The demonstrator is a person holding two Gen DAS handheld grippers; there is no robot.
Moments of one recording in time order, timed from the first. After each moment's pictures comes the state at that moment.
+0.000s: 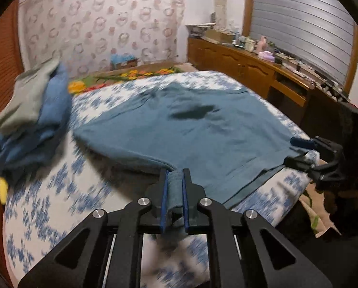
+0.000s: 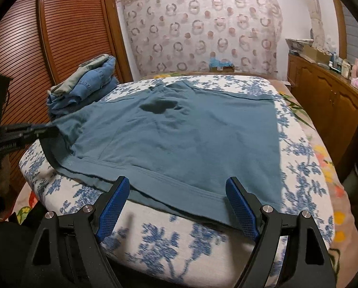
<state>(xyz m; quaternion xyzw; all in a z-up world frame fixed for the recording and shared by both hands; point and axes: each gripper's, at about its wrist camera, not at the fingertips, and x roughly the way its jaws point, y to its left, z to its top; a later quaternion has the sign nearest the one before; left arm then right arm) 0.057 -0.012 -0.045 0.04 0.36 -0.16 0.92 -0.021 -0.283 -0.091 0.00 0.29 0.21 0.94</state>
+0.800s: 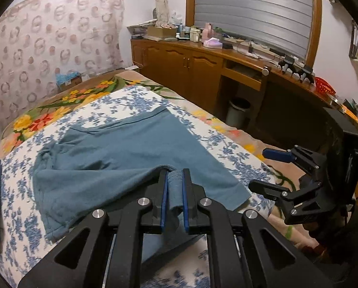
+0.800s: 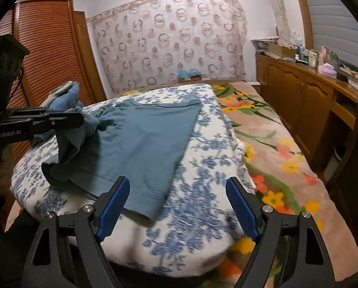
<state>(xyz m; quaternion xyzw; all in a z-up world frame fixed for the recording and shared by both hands) 0.099 -0.175 -0.021 0.09 0.36 -0.28 0.88 -0.043 -0.372 -0.090 0.04 0.26 0.13 0.96</state>
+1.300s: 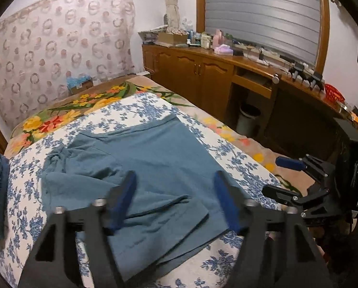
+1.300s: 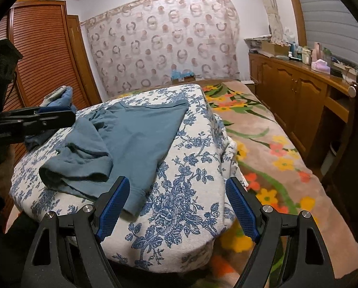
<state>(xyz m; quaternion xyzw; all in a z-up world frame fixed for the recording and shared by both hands) 0.098 -0.172 -0.015 0.09 0.34 -0.24 0.90 -0.049 -0.371 -0.090 0.05 0.26 0.12 0.96</state>
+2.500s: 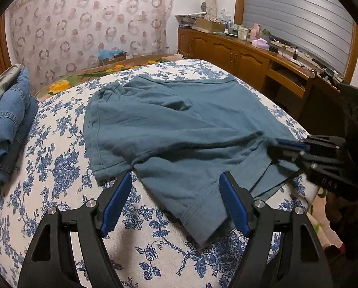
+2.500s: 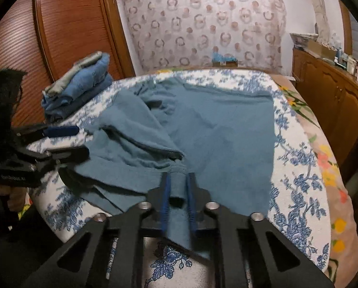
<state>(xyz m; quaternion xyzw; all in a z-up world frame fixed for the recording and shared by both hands) 0.090 -0.077 -0.077 0.05 0.39 -0.16 0.91 0.016 -0.336 -0.097 0.00 0.30 0.22 0.93</state>
